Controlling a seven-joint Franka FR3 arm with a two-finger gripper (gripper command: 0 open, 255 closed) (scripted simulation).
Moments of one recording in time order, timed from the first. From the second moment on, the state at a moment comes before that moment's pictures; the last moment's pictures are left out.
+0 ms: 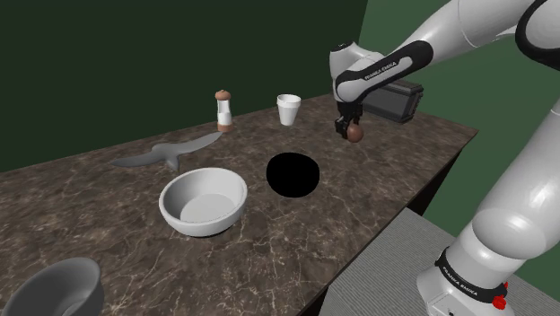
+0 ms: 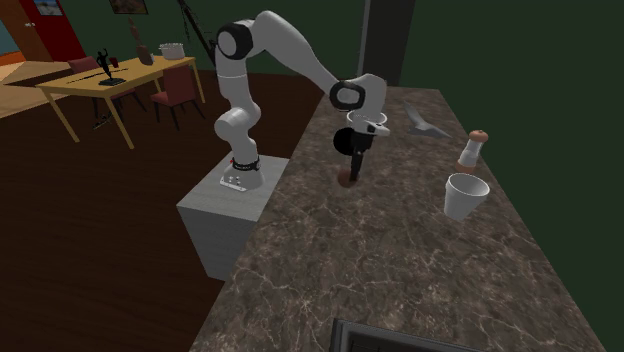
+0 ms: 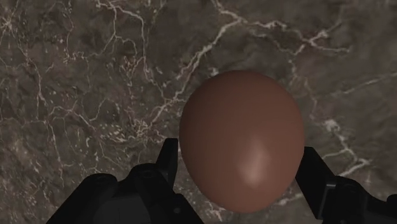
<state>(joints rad) -0.09 0.04 -0.06 -2.13 -0.46 2.09 0.03</state>
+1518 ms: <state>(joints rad) -0.03 -0.07 0.00 -2.00 -0.41 1.83 0.03</state>
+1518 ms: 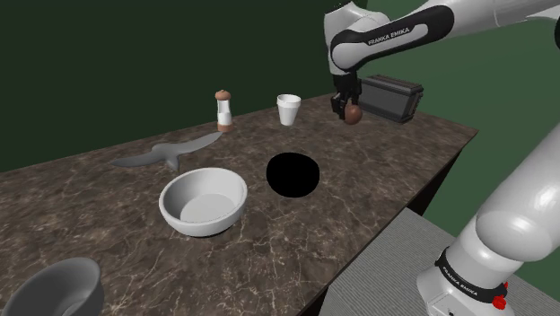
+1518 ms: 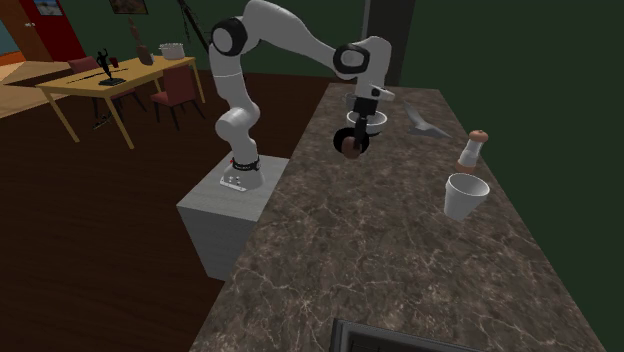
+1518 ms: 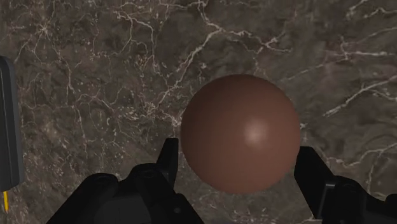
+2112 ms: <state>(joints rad) 0.07 -0.06 0.12 -1.97 -0.36 1.73 0.21</state>
